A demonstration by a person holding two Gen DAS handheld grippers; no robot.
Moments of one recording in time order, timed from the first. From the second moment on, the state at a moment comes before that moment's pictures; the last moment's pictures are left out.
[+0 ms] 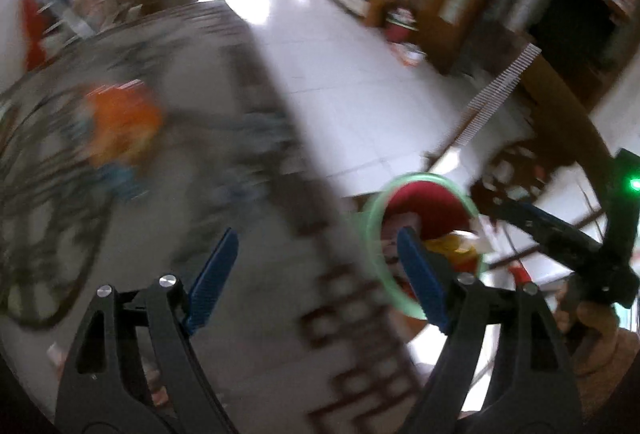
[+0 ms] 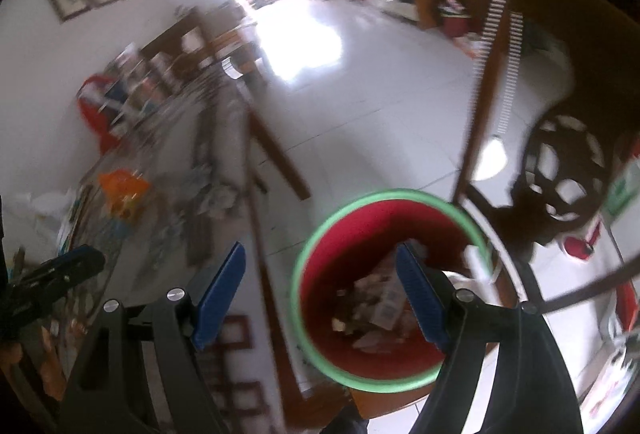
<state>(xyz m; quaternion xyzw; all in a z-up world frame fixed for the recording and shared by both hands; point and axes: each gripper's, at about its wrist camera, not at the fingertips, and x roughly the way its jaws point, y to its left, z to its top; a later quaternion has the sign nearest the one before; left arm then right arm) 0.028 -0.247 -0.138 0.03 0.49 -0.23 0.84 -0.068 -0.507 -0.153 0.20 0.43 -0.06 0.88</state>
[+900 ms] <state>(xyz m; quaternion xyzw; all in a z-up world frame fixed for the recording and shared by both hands) 0.003 -0.022 -0.216 -0.08 0.57 0.02 0.82 -0.024 -0.280 -0.193 0.04 0.54 0.24 0.80</state>
